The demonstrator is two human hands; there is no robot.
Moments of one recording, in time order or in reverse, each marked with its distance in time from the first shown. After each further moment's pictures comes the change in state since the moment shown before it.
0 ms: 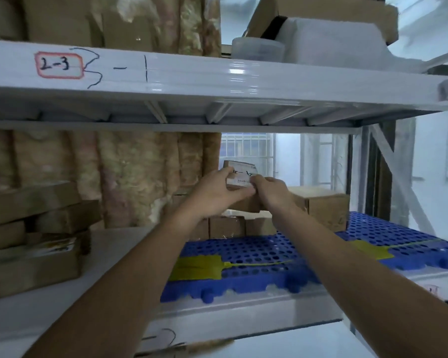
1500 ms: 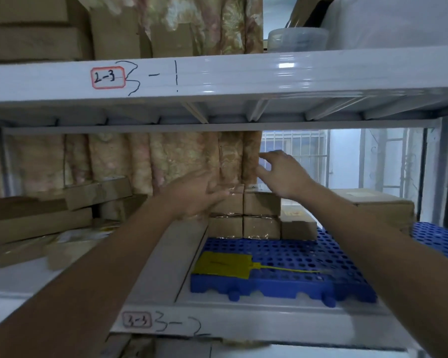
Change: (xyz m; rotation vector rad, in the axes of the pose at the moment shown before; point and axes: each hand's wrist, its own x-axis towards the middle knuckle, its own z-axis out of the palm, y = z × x) left_hand -0.031 -0.053 -0.076 0.637 -0.050 -0.201; right_hand 0.034 -0.032 0.023 -0.690 -0.238 -0.639
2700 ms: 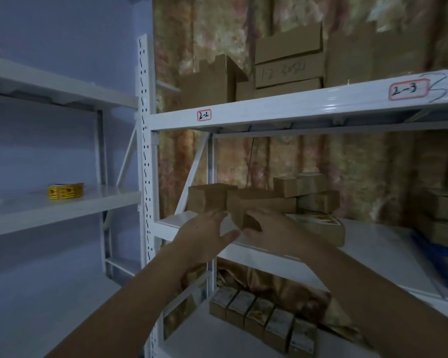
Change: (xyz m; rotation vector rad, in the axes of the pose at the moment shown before) left_hand -0.331 -0.302 -0.093 0.135 0.047 -0.404; right_hand -0.090 -0.406 0.211 0.101 -0.478 -0.443
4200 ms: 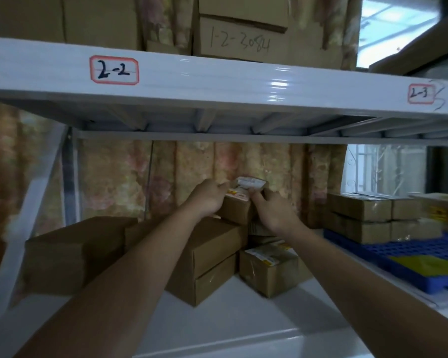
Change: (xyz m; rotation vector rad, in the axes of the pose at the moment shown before) left_hand 0.314 0.060 0.045 -0.822 -0.131 0.352; right_hand 0.122 0.103 -0.023 0.103 0.588 0.806
